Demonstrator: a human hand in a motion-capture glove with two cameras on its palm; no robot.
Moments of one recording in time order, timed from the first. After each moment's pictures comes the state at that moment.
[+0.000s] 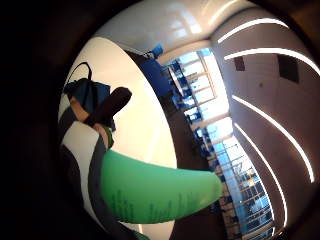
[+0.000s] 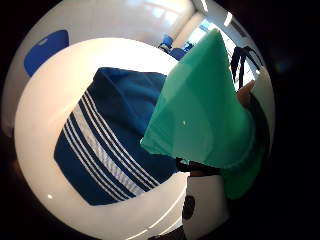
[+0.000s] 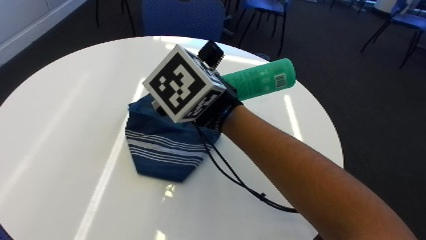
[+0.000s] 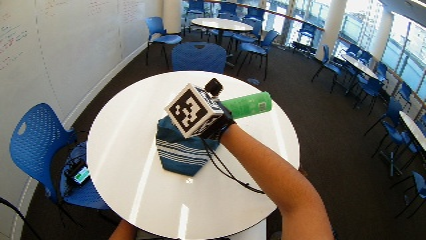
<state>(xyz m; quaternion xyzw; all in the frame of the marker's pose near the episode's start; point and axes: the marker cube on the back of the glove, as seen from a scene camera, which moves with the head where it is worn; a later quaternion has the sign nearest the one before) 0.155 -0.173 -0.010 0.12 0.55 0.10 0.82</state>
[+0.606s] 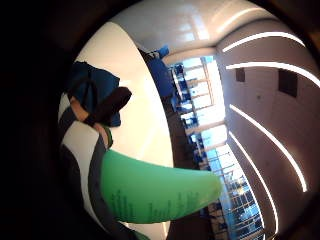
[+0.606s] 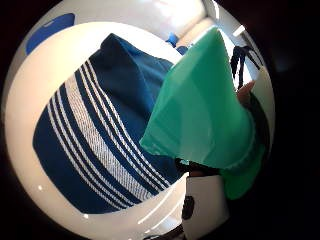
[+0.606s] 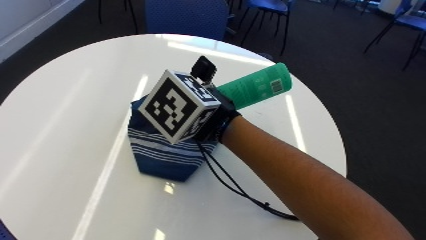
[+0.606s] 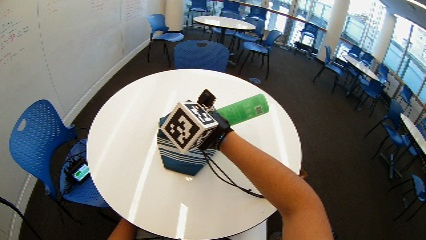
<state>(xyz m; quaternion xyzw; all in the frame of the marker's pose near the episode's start) 0.151 -0.167 0.016 0.09 0.58 0.06 0.81</state>
